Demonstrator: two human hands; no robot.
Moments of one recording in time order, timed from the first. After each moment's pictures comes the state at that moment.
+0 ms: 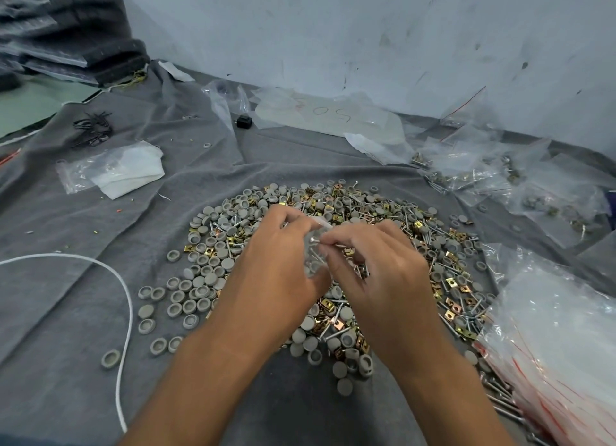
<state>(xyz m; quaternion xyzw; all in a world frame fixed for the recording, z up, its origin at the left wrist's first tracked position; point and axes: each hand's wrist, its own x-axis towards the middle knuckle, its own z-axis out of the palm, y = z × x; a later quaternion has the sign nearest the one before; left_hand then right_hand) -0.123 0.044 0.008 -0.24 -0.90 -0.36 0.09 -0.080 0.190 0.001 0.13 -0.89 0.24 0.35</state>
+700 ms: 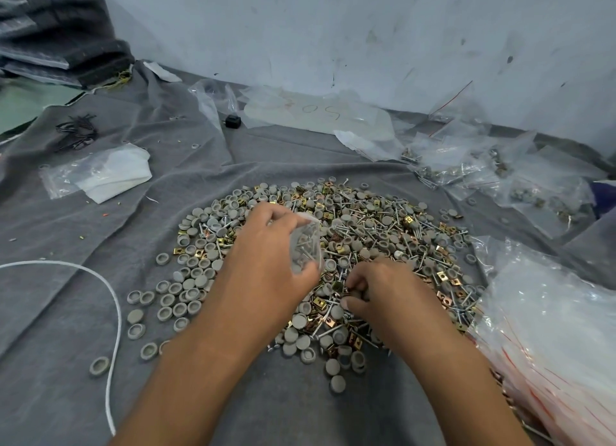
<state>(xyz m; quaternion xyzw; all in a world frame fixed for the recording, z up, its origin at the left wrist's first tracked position) -0.124 0.044 0.008 -0.23 -0.90 -0.35 0.11 -0.079 0.225 -0.015 -0.08 -0.99 0.14 -0.02</state>
